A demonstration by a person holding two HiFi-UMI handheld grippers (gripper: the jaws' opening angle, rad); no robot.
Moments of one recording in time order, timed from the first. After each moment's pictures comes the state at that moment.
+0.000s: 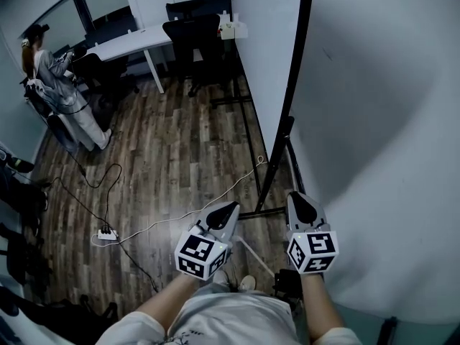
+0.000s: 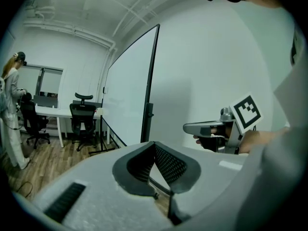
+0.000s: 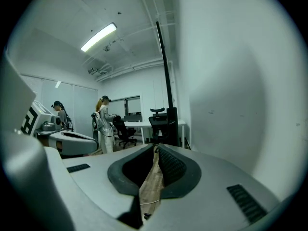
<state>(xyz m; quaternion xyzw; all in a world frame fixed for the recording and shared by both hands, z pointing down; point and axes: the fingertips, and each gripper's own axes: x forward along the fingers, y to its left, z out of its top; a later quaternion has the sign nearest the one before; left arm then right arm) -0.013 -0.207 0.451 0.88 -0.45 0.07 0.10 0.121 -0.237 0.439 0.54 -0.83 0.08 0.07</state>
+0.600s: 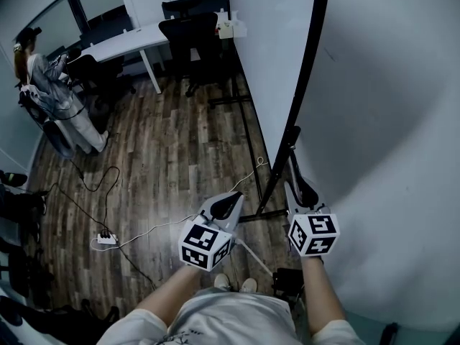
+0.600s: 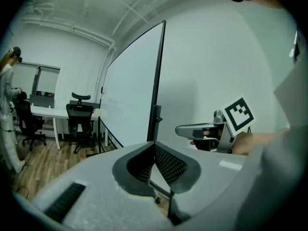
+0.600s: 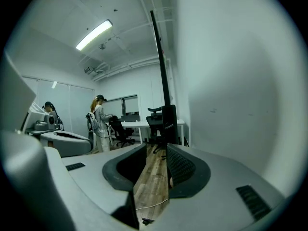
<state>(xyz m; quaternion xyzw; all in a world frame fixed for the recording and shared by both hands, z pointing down) -0.018 -0.271 0.445 0.89 -0.44 0.07 0.10 0.109 -0.314 0.441 0.55 -0.83 0.09 0.07</state>
